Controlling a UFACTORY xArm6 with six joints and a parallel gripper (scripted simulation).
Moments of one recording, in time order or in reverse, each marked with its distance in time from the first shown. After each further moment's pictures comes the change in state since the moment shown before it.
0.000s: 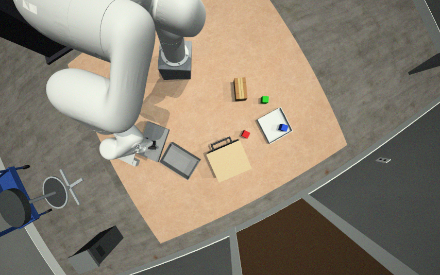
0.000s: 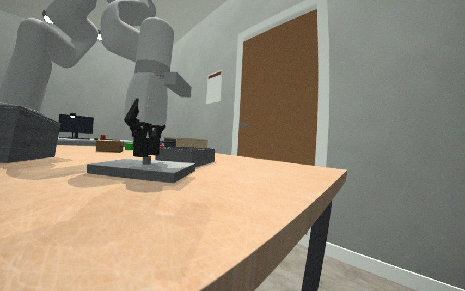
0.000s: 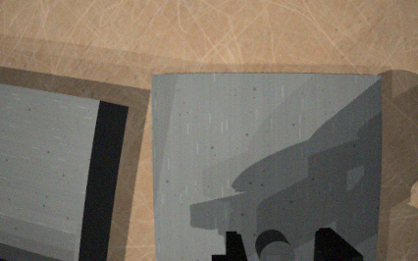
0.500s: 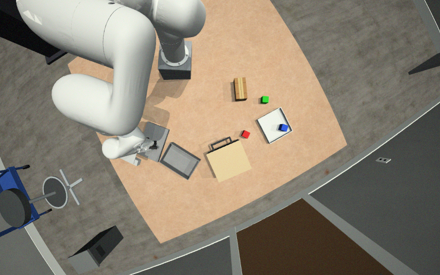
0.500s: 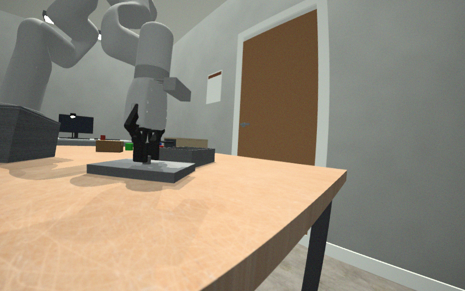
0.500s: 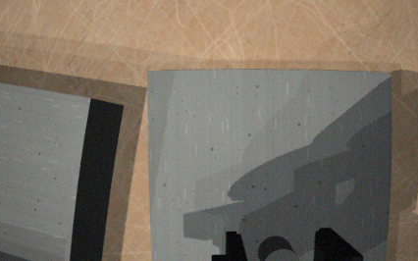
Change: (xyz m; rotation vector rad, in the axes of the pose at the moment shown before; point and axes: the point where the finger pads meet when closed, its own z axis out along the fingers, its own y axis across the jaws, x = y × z) arm 0.000 0.000 0.011 0.000 0.000 0.000
